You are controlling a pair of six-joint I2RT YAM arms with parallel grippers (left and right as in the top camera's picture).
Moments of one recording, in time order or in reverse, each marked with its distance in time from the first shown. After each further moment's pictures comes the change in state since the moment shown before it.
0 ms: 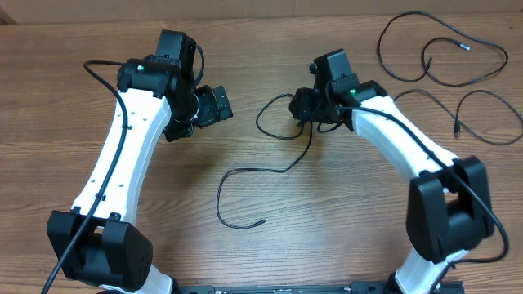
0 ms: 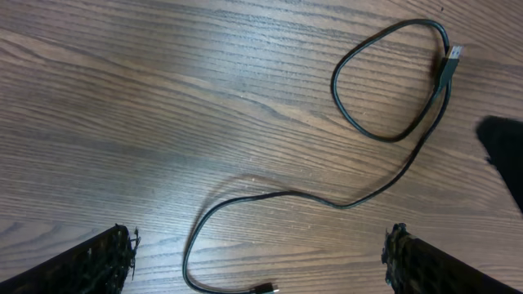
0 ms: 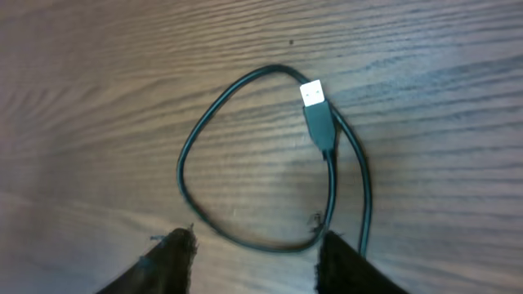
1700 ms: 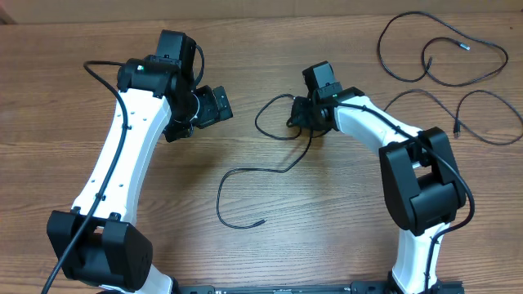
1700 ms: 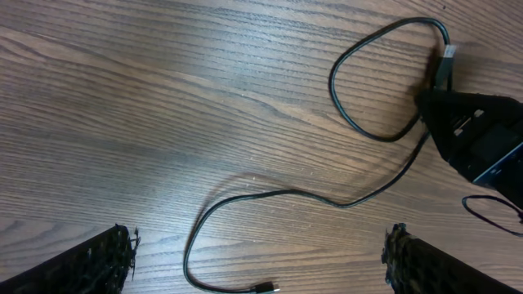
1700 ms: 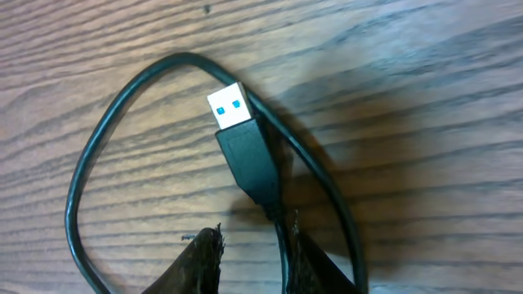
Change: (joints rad) left arm 0.000 0.000 0.000 -0.004 0.000 0.000; right arm 0.013 0.194 0.000 0.111 0.060 0.071
